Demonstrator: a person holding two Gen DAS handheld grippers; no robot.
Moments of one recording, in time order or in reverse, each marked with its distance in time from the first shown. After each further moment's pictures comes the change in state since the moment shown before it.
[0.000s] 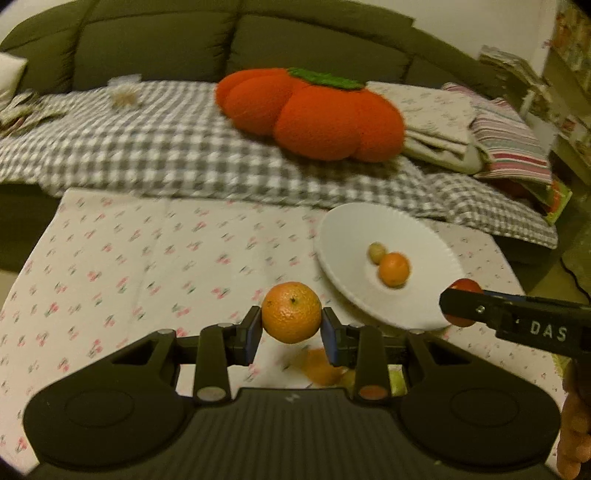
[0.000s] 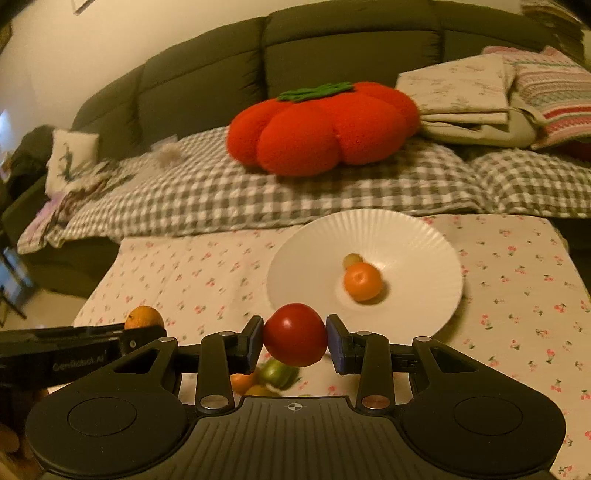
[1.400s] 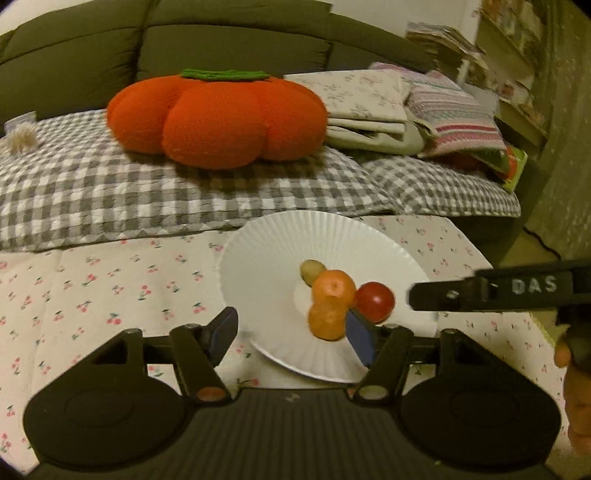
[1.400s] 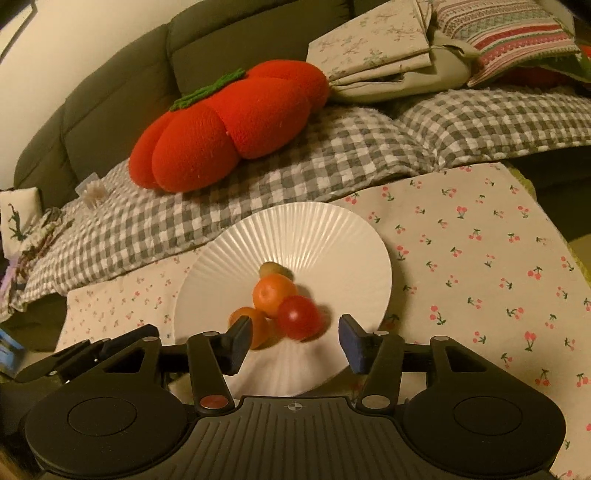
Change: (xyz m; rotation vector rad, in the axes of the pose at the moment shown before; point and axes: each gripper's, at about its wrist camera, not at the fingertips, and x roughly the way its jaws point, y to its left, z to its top) left arm 0.075 -0.046 0.022 0.162 -0.026 -0.140; right arm 0.035 -0.074 0.016 0.224 0.044 -0.068
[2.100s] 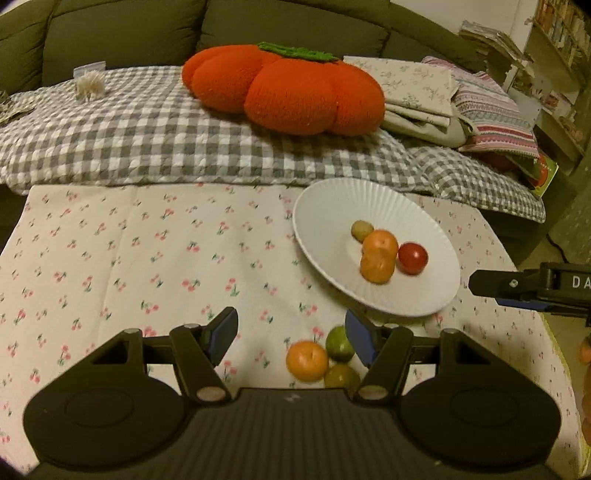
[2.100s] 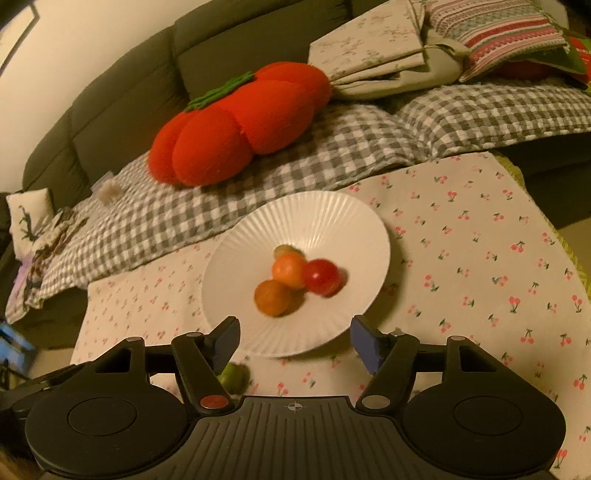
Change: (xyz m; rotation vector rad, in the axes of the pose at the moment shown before) left arm -0.056 0.031 -0.026 -0.125 0.115 0.088; right arm -0.038 0.012 -0.020 0.003 0.031 0.022
